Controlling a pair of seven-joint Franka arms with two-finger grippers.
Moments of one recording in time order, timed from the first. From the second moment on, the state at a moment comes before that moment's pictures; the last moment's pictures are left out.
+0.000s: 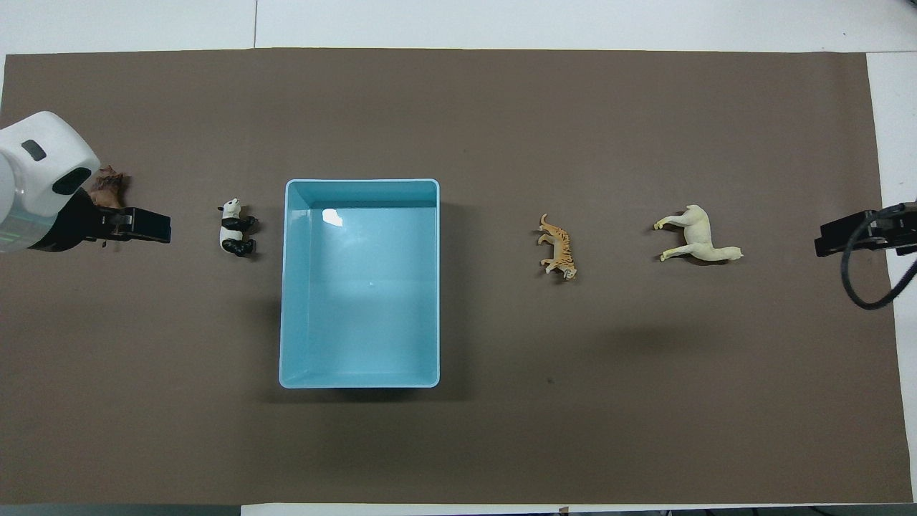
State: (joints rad) left arm -0.04 0.00 -0.04 -1.88 0.01 1.92 -0.01; right arm -0.03 -0.04 -0.06 -1.81 -0.02 1.69 -0.08
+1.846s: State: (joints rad) left arm -0.06 0.26 -0.06 -1.87 -0.04 2.11 -0.10; right arm 0.07 0.29 -0.06 -2.07 -0.02 2.38 -0.09
